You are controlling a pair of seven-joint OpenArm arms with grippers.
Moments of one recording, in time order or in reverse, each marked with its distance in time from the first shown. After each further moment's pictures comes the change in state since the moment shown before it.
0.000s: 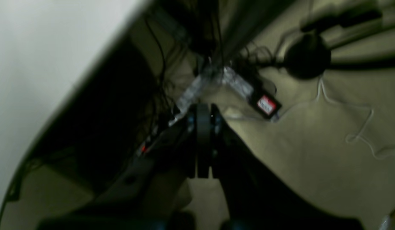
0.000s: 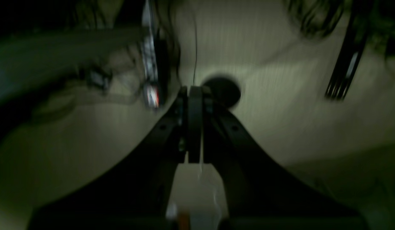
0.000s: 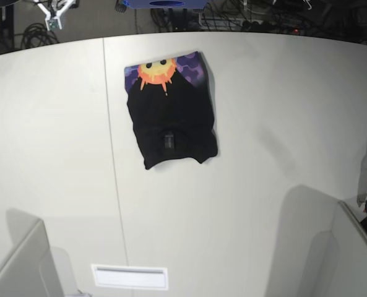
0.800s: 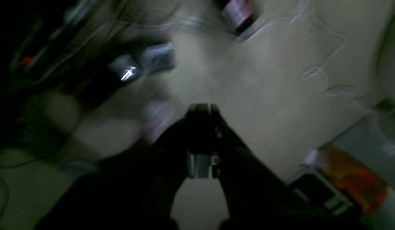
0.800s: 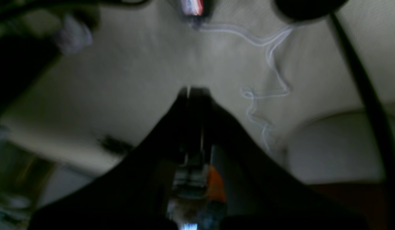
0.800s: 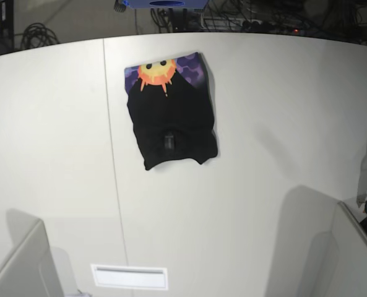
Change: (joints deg) left arm -51.6 -2.3 56.8 -106.6 -22.6 23.9 -22.4; right arm 41.0 -7.5 -29.4 -103.8 0.2 -0.5 46.0
